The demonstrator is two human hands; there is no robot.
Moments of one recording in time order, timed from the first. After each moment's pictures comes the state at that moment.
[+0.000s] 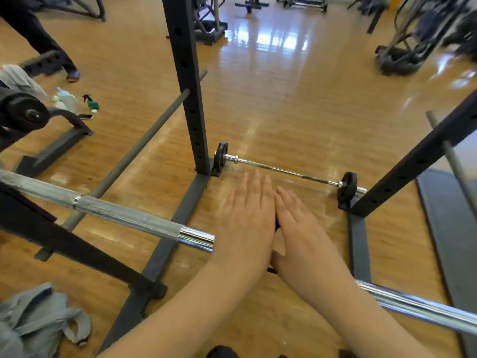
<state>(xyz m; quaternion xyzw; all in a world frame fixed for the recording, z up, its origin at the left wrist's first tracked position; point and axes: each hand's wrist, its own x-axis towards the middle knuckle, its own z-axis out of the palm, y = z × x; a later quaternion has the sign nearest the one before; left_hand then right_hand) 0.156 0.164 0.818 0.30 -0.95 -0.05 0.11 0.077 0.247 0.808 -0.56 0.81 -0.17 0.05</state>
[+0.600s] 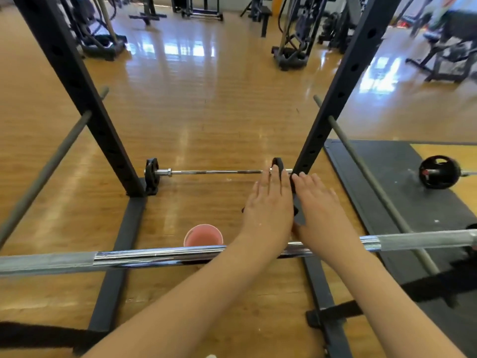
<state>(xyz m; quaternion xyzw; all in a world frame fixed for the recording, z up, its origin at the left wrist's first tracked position) 0.051 0.258 0.817 0.11 -0.99 -0.09 0.02 0.010 0.358 0.832 -0.34 0.94 -0.08 0.04</state>
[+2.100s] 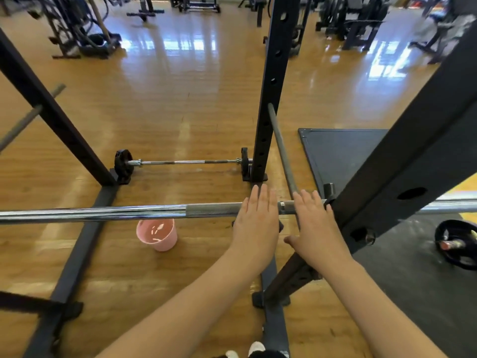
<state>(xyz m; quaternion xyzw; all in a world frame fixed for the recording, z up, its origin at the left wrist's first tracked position) -0.065 0.609 0.831 0.13 -0.99 -0.09 -0.05 -0.132 0.714 0.818 -0.30 0.95 -0.06 0.09</state>
